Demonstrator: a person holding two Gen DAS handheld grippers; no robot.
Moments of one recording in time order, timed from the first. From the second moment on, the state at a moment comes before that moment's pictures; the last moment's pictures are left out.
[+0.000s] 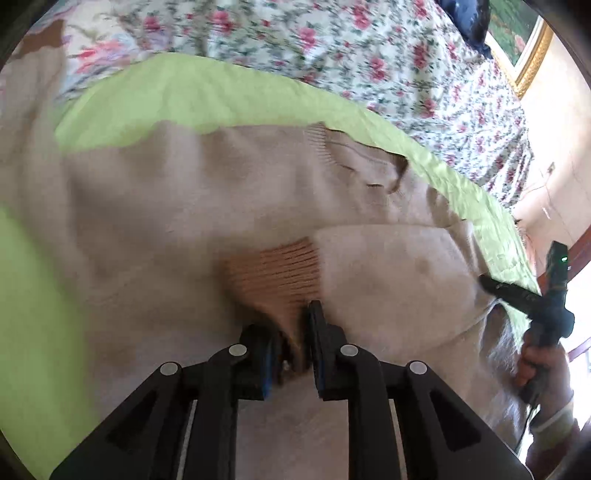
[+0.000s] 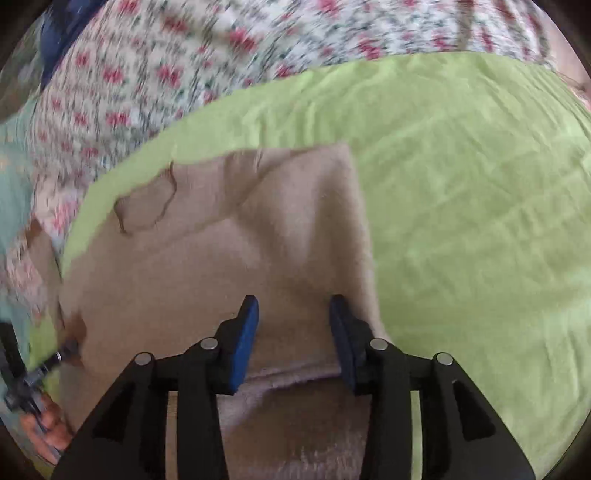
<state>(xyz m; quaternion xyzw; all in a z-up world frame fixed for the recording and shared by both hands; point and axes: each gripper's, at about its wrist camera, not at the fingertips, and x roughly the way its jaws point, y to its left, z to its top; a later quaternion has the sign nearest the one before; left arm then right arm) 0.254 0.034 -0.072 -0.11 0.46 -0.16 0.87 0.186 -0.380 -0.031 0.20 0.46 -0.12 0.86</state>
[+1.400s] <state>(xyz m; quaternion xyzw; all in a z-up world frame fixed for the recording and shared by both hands) 0.314 0.072 0.047 -0.06 0.32 -0.12 0.94 0.142 -0.294 -0.015 0.24 0.44 0.02 0.87</state>
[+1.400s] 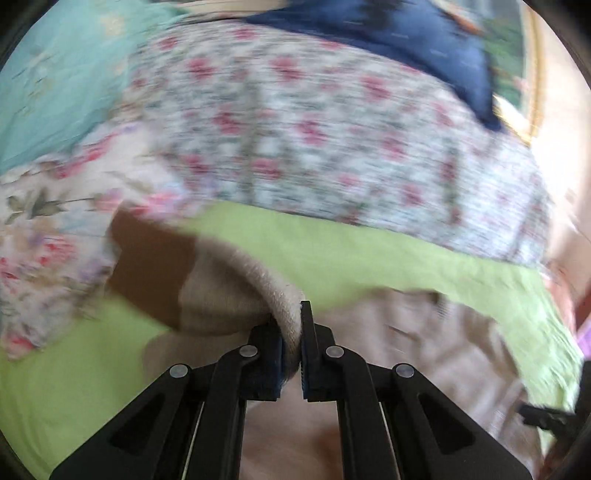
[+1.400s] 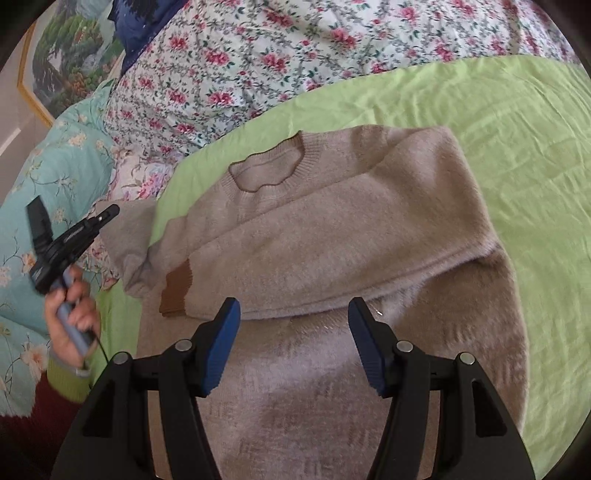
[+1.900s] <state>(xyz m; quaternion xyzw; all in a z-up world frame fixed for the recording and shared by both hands) 0.273 -0.138 -0.062 0.09 0.44 -0.26 0.86 0.121 -0.343 -0.016 0.28 0.42 -0.04 0.86</state>
